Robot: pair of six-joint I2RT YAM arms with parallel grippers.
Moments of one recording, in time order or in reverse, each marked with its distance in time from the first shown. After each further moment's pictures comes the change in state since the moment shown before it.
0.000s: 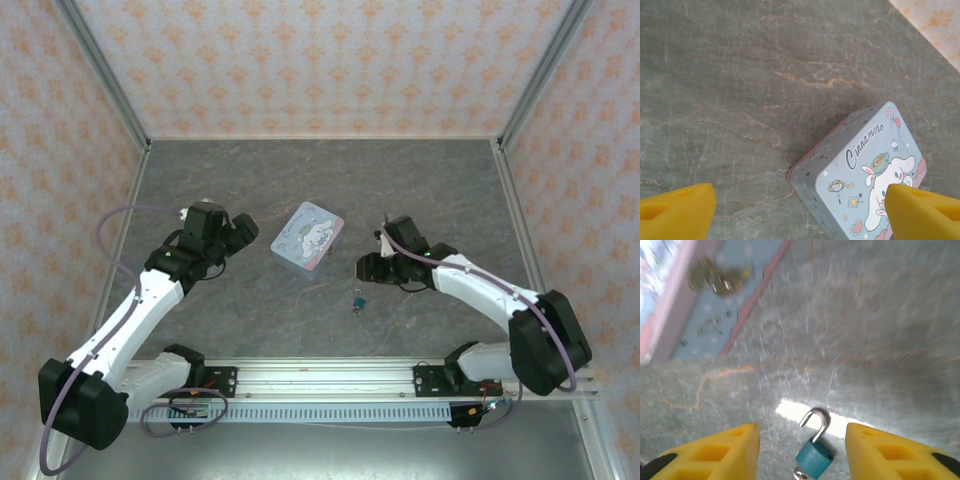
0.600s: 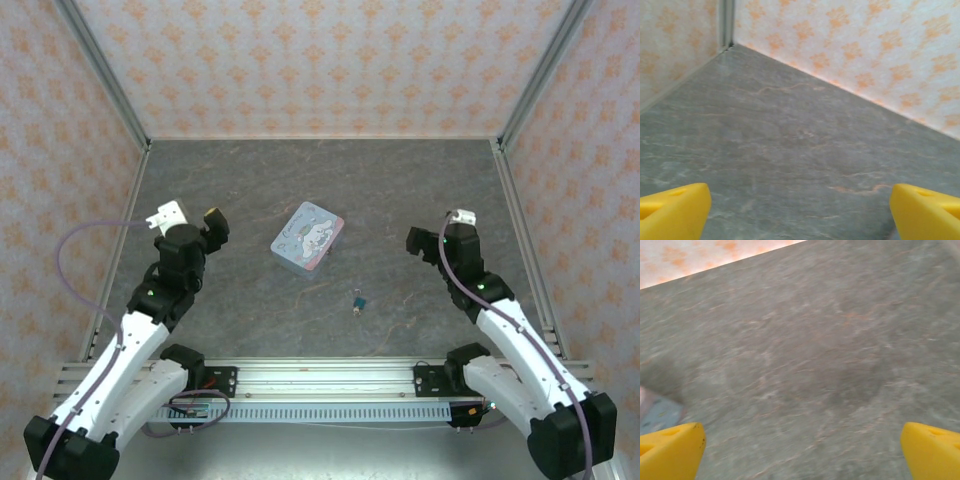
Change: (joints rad) left arm 0.002 -0.275 -0.234 0.315 -0.437 0.344; right arm -0.249 -0.460 -0.185 0.132 0.517 -0.126
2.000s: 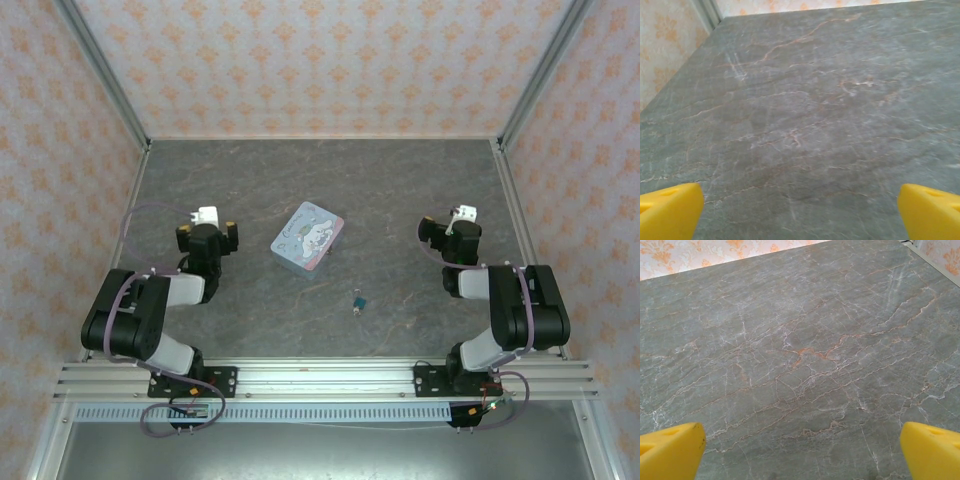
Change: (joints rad) left arm 0.206 0.750 -0.205 0.919 0.146 0.465; right arm -0.277 0.704 -0.164 1.021 -0.167 -0.221
